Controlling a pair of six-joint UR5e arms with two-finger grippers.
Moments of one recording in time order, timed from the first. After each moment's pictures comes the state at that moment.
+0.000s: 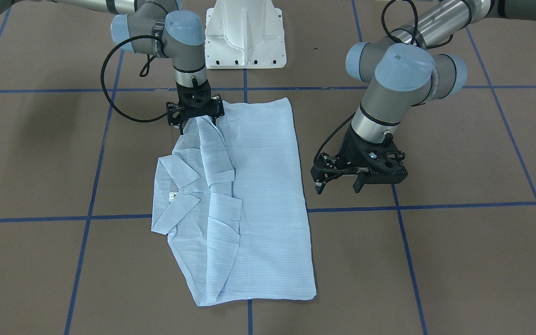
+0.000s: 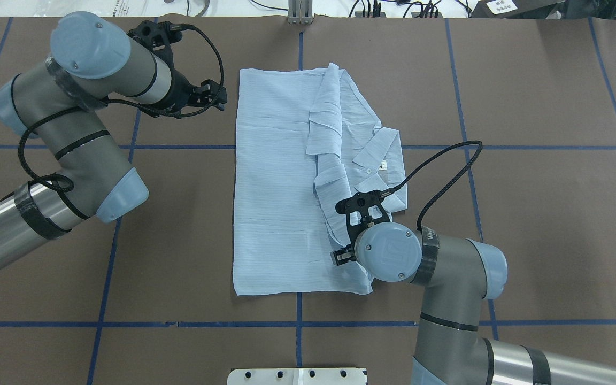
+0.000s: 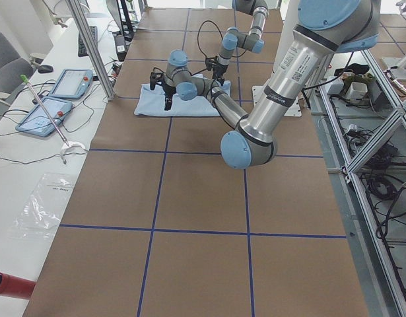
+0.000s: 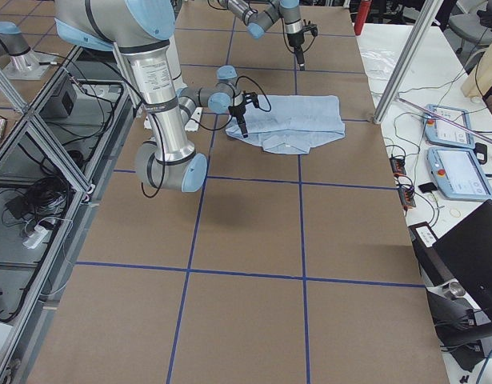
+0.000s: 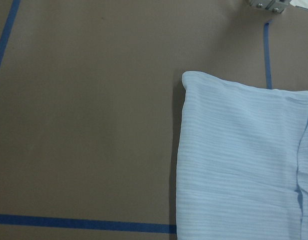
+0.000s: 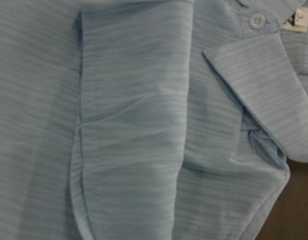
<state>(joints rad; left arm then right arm) -0.80 -2.17 -1.60 -1.94 -1.91 -1.21 0.32 -1.12 1.78 -1.49 1.54 1.06</state>
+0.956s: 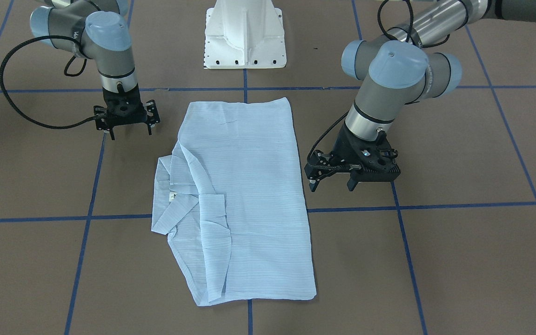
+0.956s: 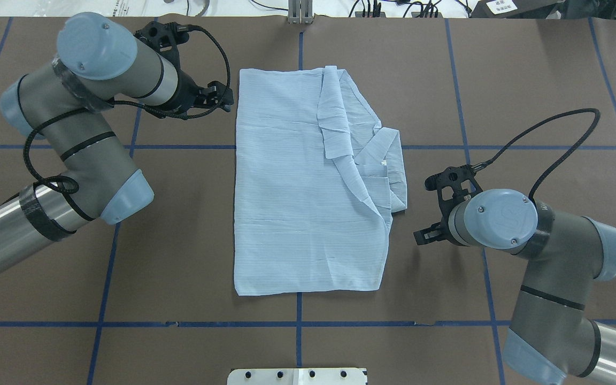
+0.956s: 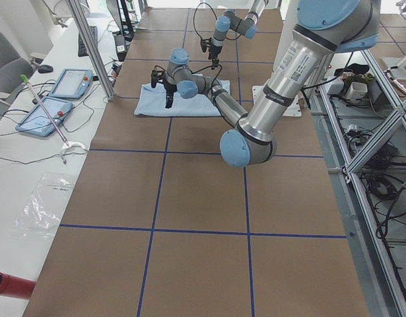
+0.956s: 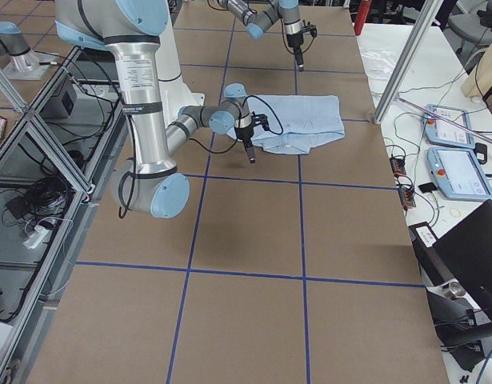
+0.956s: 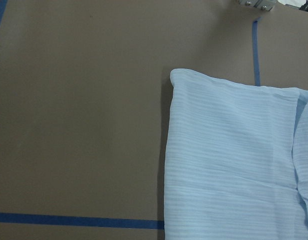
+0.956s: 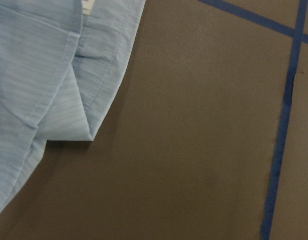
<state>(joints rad) -0.79 -2.18 -1.60 -1.93 -1.91 -1.22 0.47 -1.39 1.96 -1.48 1.63 0.94</state>
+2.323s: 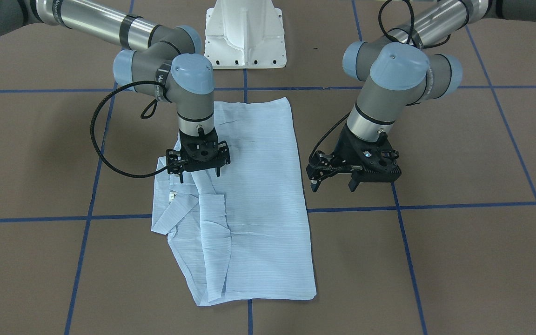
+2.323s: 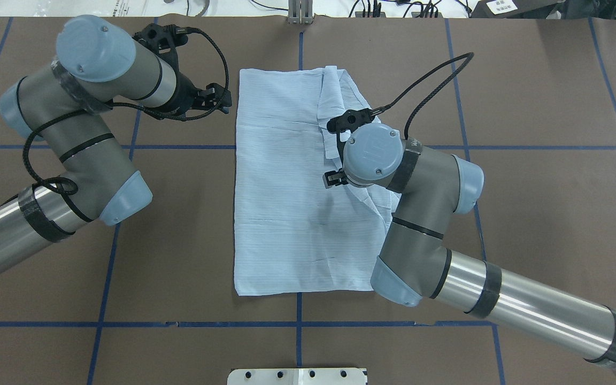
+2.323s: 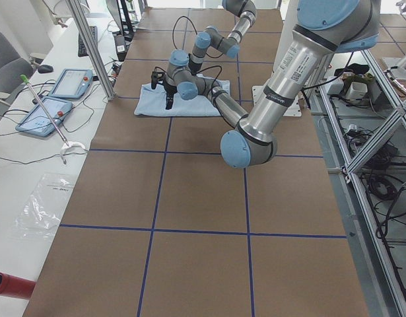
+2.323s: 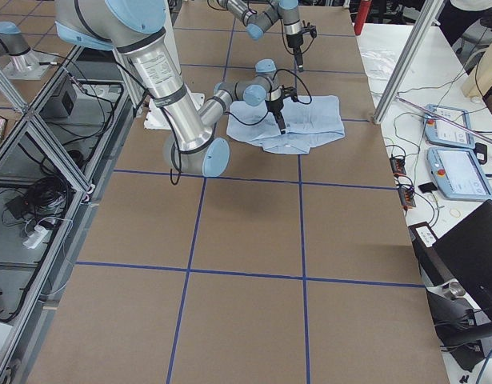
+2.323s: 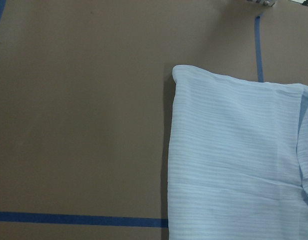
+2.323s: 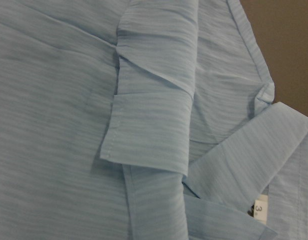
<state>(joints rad) -0.79 -2.17 -1.59 -1.94 -1.91 -1.21 0.52 -0.87 1.49 -1.48 1.61 0.92</state>
